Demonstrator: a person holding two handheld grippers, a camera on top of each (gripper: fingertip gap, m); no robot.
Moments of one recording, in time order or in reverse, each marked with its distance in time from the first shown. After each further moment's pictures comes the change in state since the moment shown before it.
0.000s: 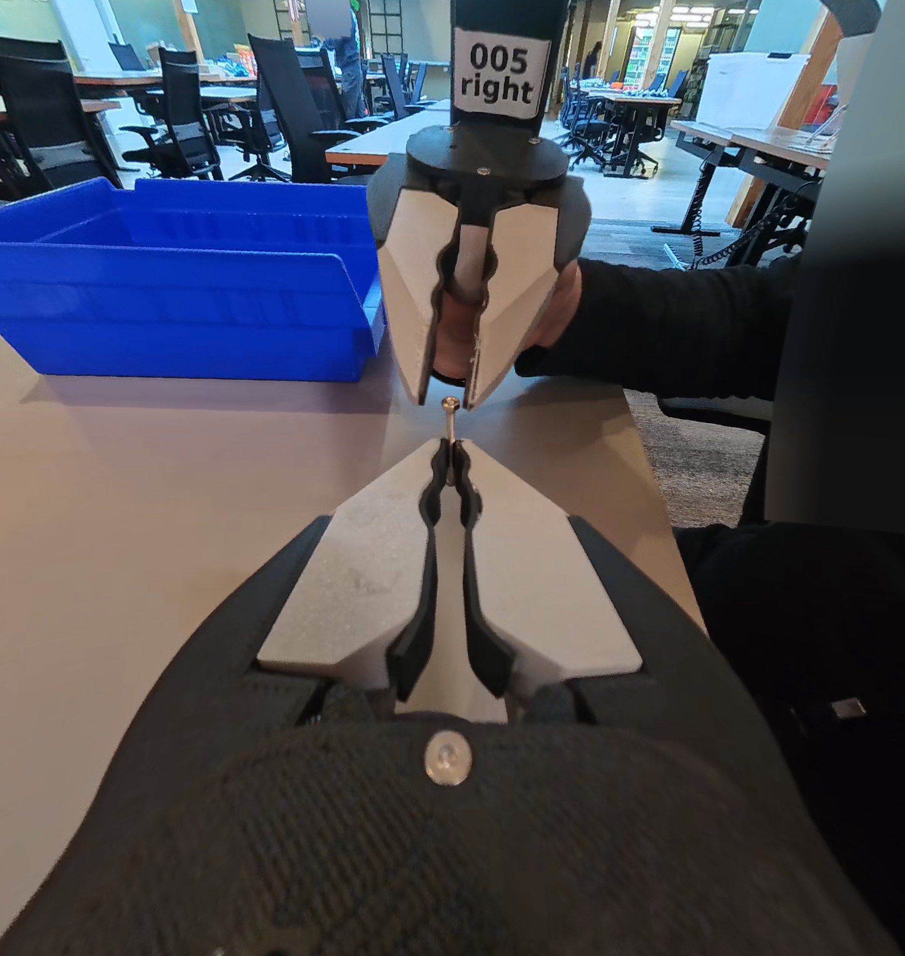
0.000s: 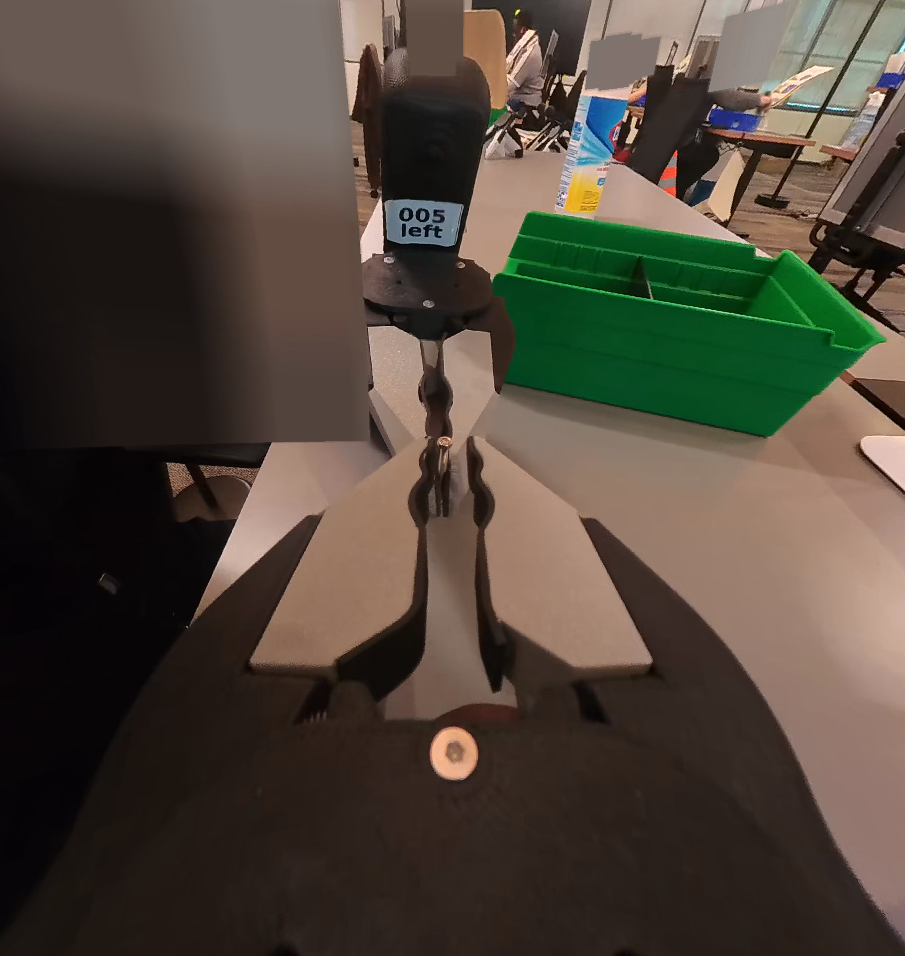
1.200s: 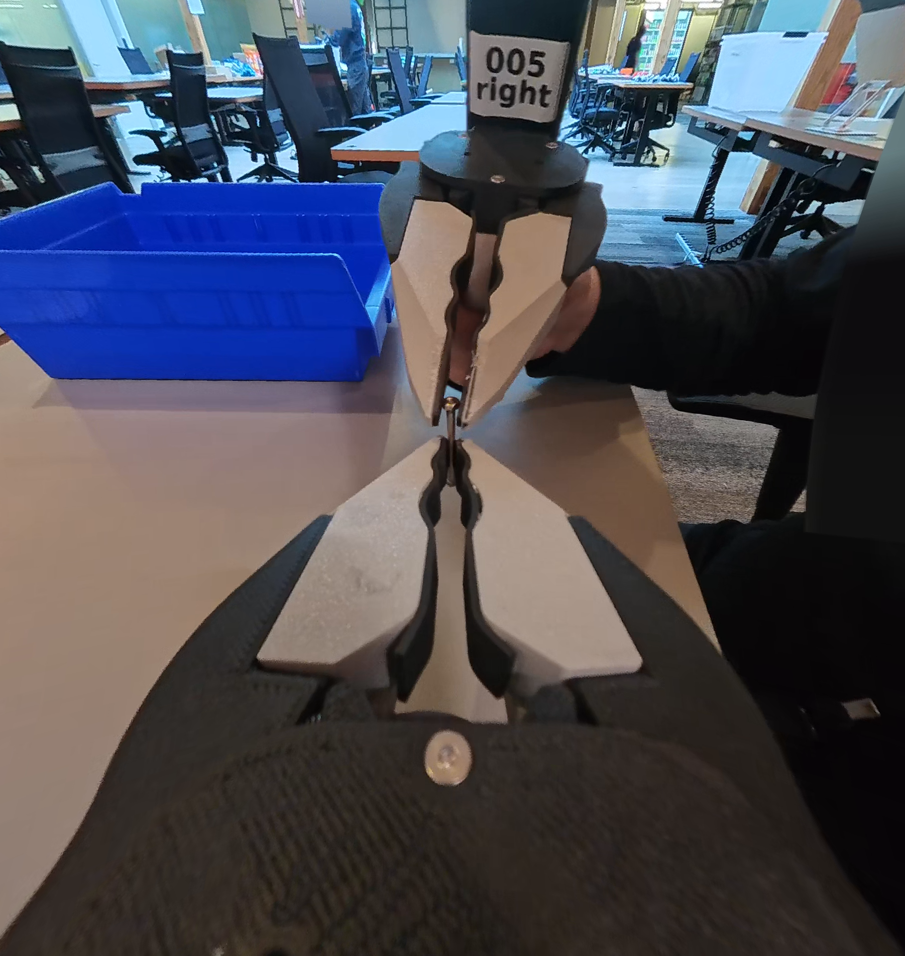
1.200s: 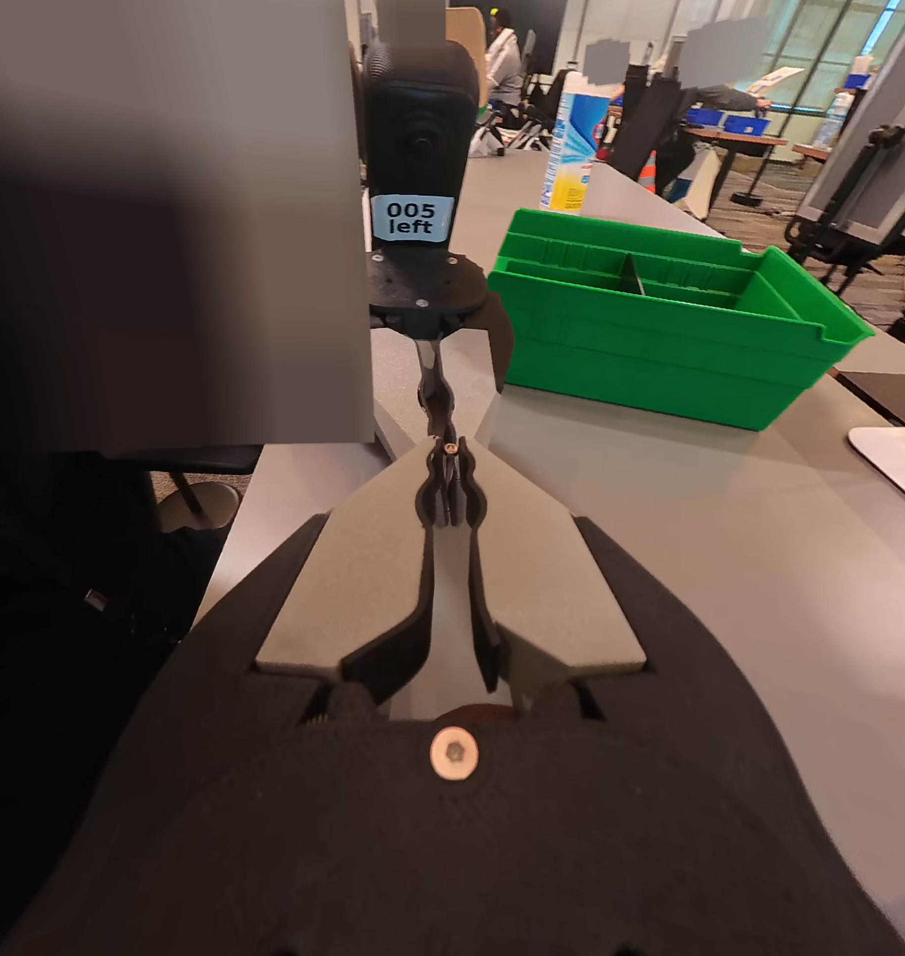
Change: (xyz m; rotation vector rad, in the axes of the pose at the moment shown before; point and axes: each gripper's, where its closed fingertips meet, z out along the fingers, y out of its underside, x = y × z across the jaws) left arm 0.001 0.000 0.001 -0.010 -0.017 0.023; right arm -0.004 0.002 0.002 0.000 0.037 0.004
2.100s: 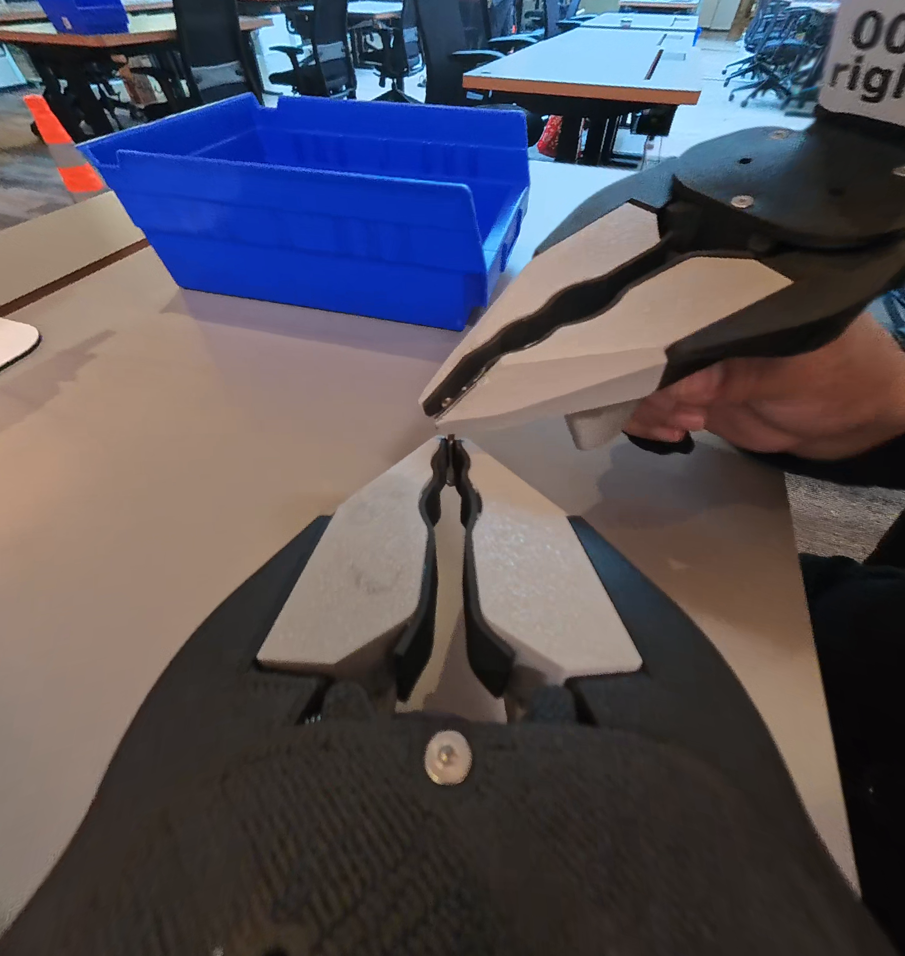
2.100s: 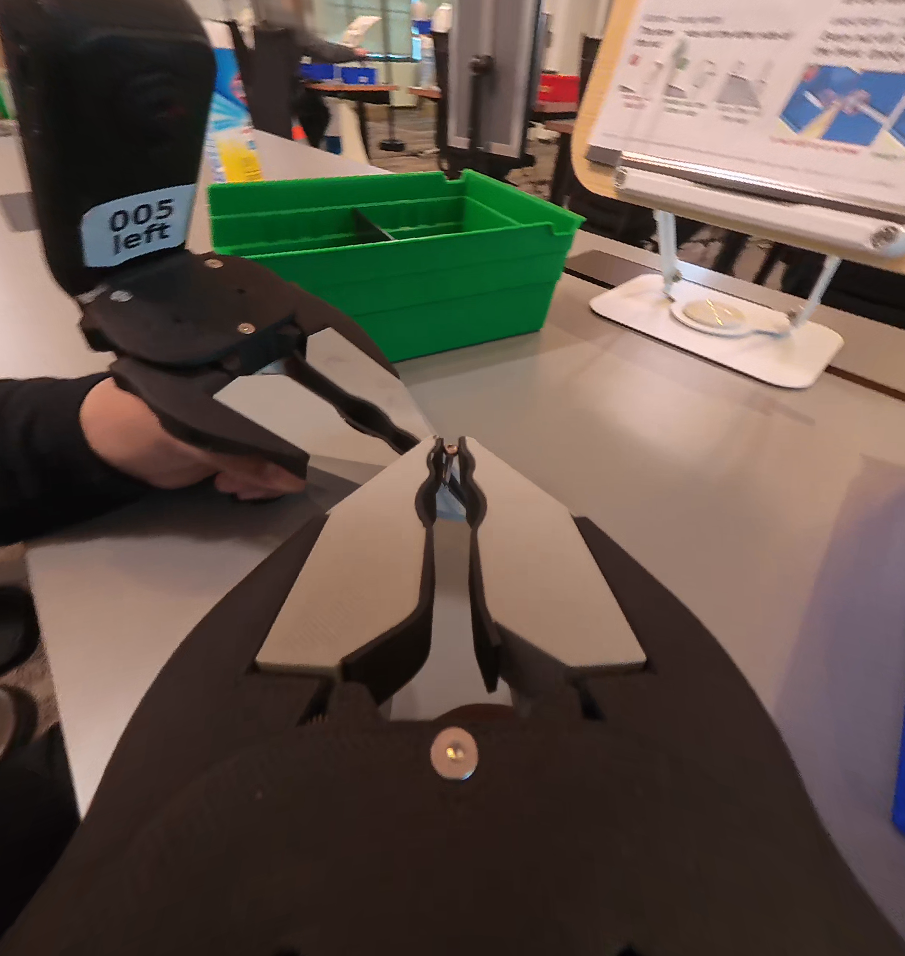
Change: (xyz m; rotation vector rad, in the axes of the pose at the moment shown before) left arm -0.041 0.021 -0.001 -0.093 -0.235 -0.074; right arm 0.048 0.020 0.012 -0.045 0.650 0.196
